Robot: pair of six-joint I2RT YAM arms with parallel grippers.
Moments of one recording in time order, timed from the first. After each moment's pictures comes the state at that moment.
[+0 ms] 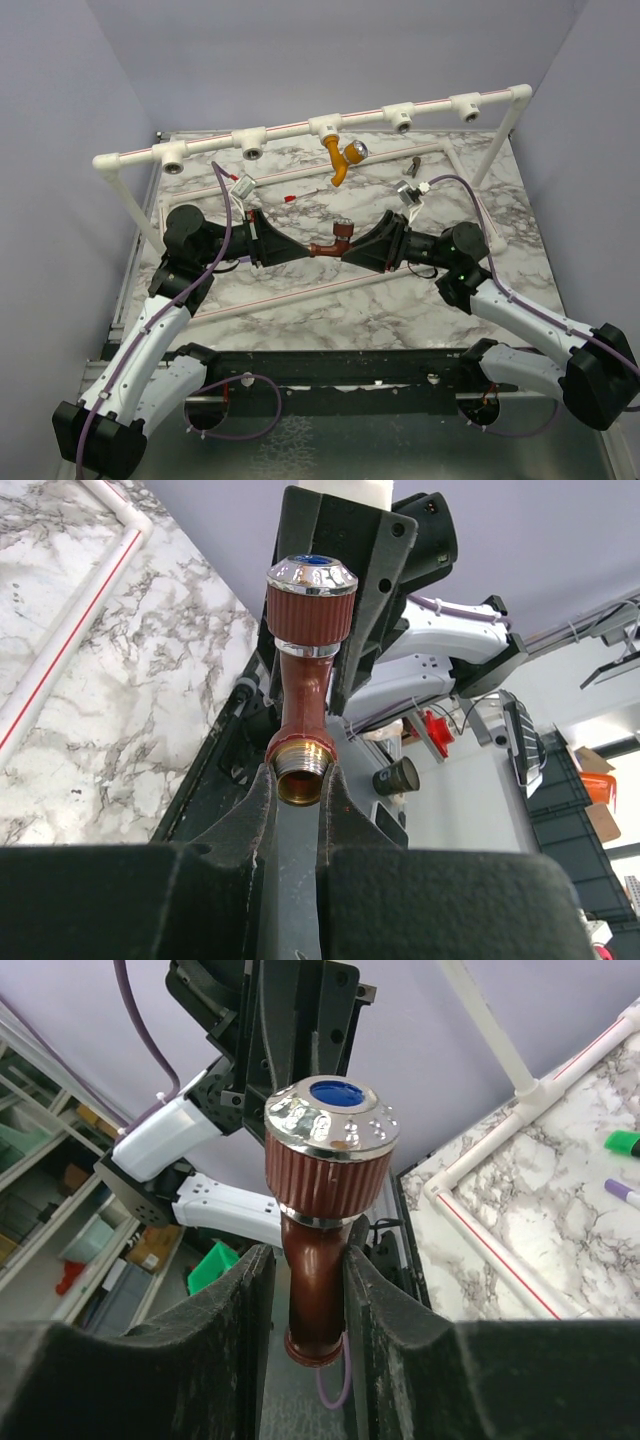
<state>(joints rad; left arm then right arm) -0.34 0.83 0.75 0.12 1.01 -0.96 0.63 1.07 0.59 0.79 -0.77 0.94</state>
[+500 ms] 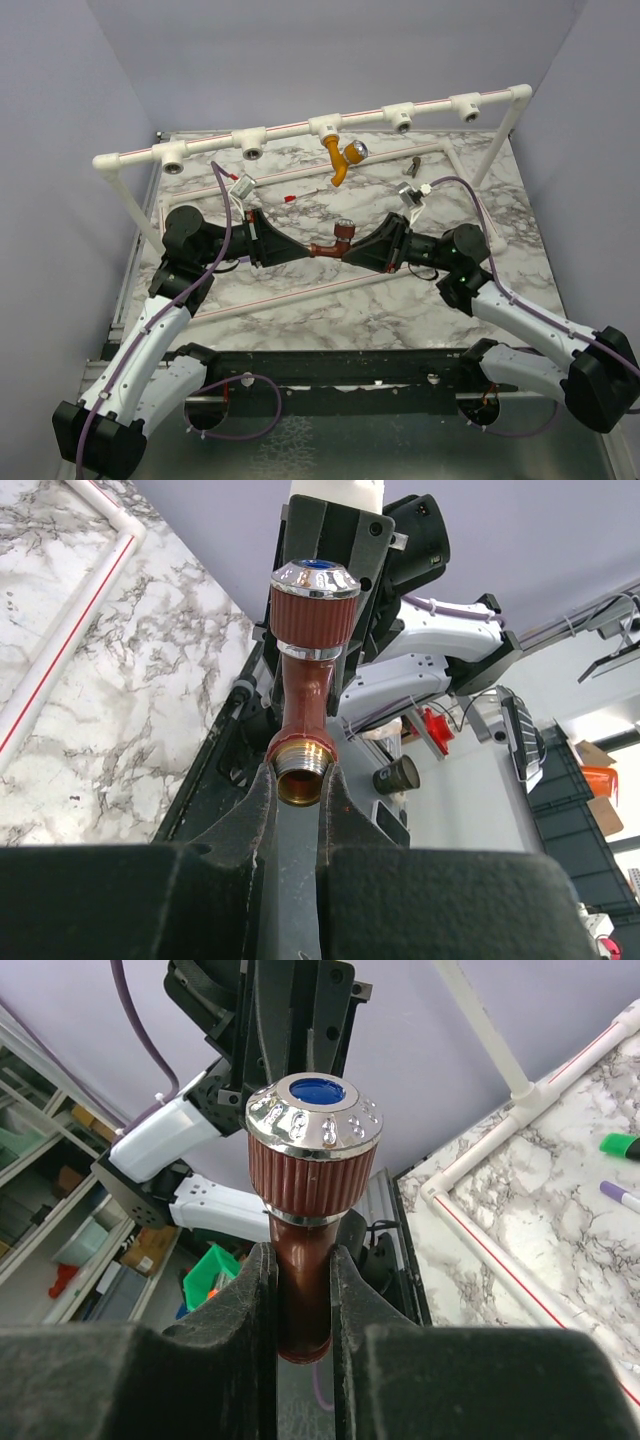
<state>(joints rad) -0.34 0.83 0.74 0.16 1.01 -0.97 0.63 1.05 0.58 0.79 -0.76 0.93</state>
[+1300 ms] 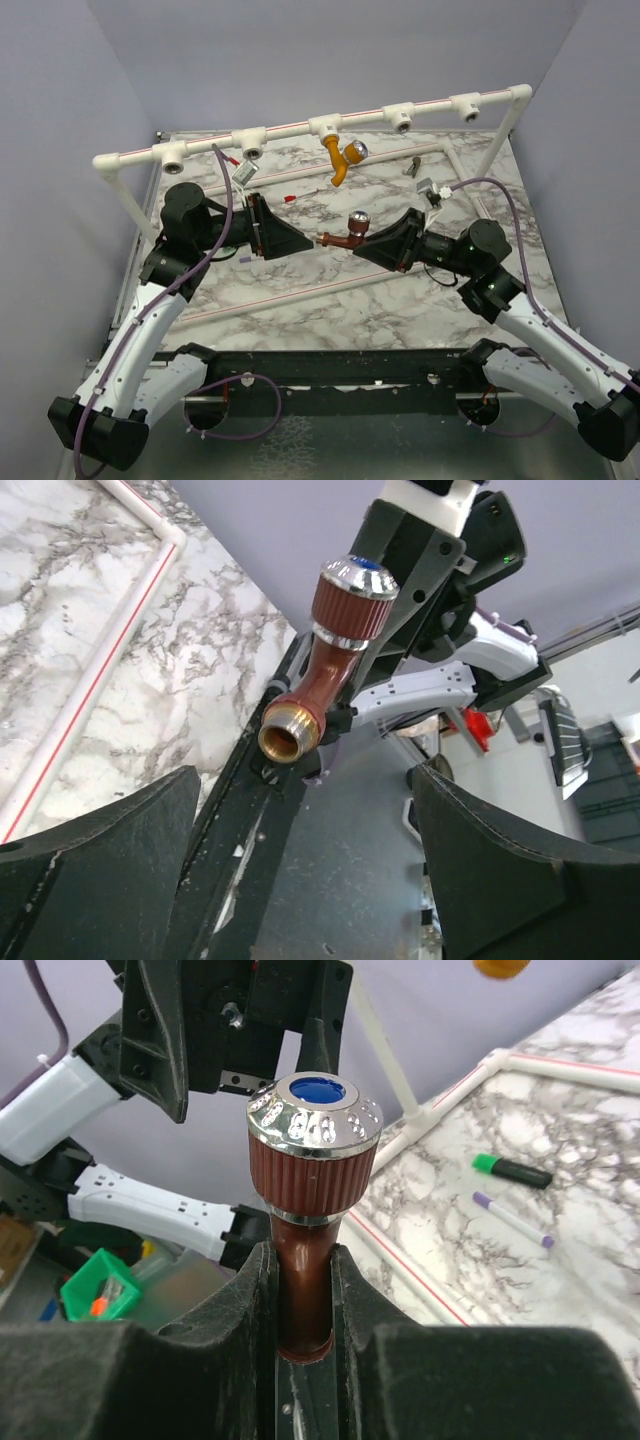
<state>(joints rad) -0.34 0.89 0.92 -0.10 1.00 -0.79 0.63 0.87 0.67 0.38 -0.64 0.62</state>
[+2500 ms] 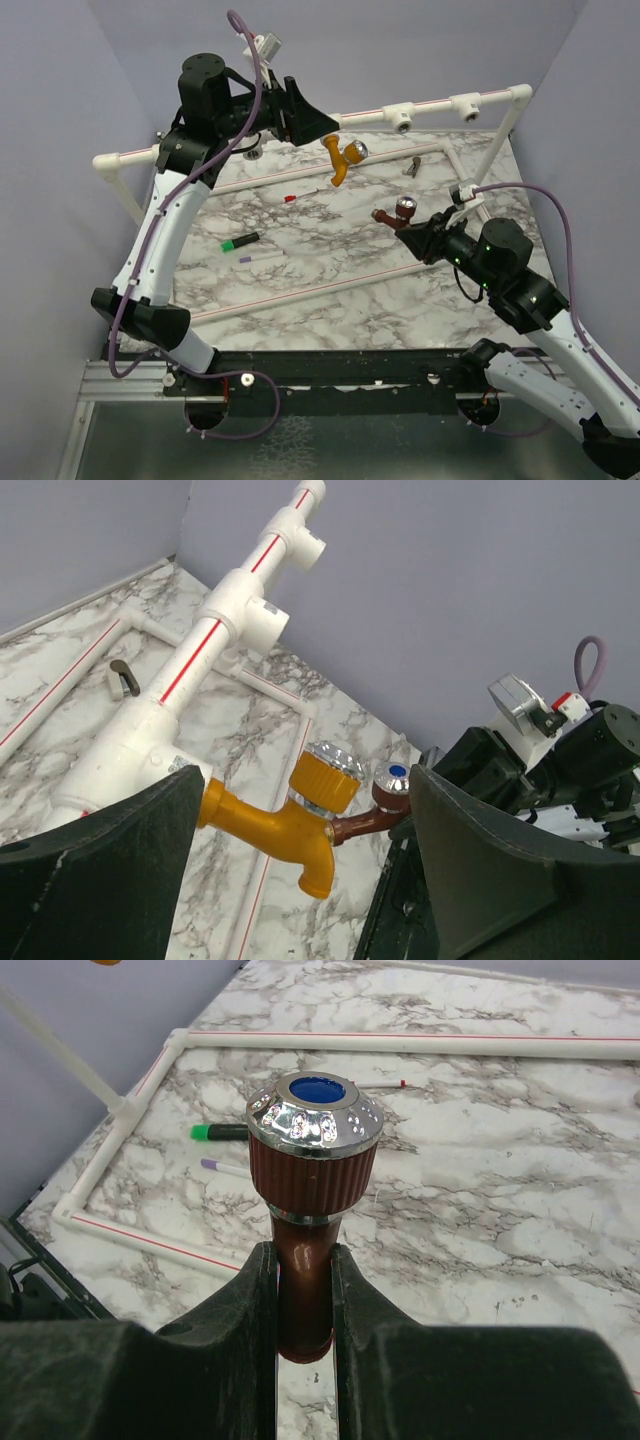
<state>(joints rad) -0.34 1.53 1.91 -0.40 0.81 -0.45 0.63 0.71 0.88 -0.33 -0.03 0.26</state>
